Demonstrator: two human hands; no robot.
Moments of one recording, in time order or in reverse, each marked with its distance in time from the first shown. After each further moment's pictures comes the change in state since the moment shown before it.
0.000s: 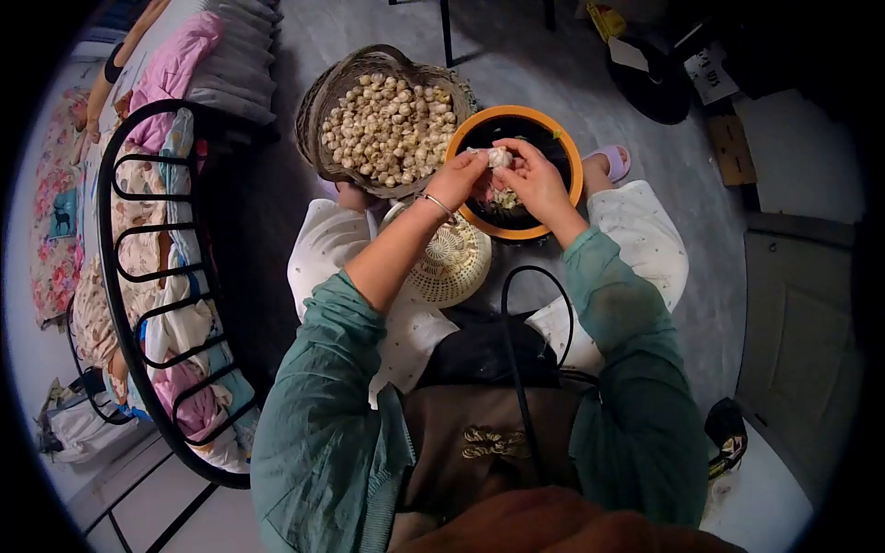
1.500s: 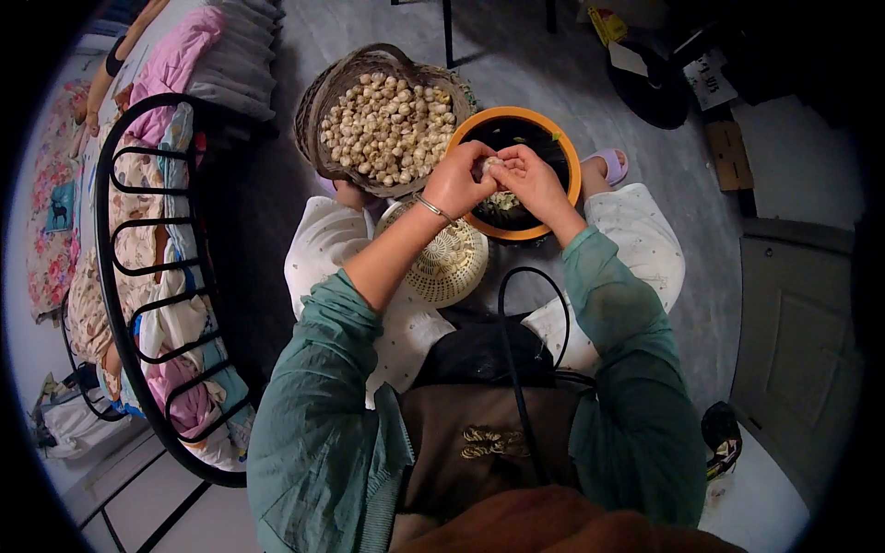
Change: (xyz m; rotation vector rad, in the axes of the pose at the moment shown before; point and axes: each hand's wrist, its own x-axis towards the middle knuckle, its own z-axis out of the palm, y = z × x) left_hand -0.017 0.023 0.026 0.848 0.349 0.331; right_hand 0.003 0.006 0.001 -0.013 -0.001 0.078
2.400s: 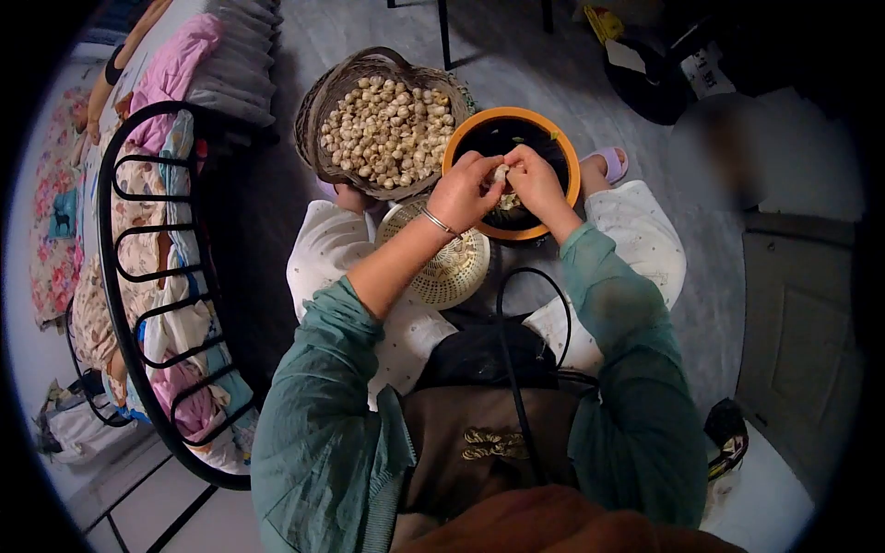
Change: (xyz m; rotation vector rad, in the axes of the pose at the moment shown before) left_hand -0.010 0.009 0.005 0.119 0.008 0.199; right_hand -0.002 -0.002 -0.005 -0.344 0.128 0.031
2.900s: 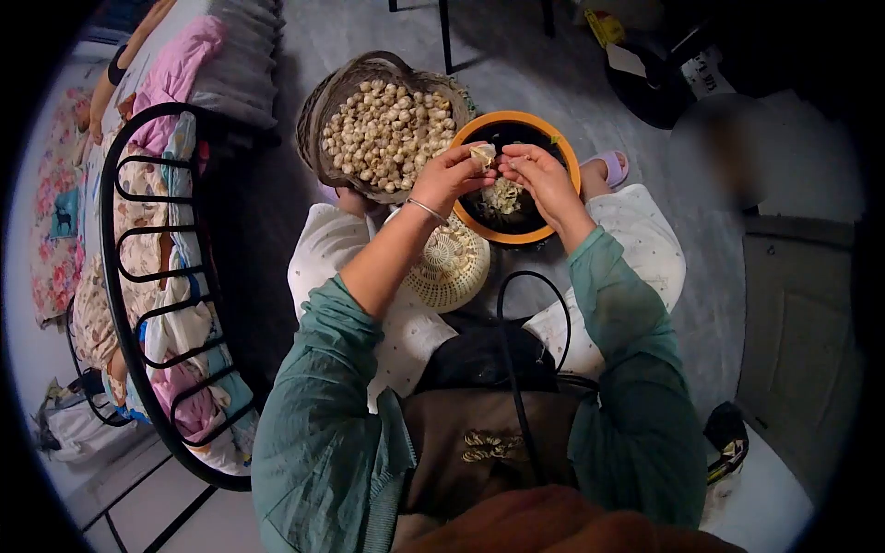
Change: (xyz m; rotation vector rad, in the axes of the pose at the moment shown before) left_hand 0.010 -0.024 -0.008 -1.190 0.004 -0.557; right_hand 0.004 0.002 -0.010 0.775 -0.134 0.125
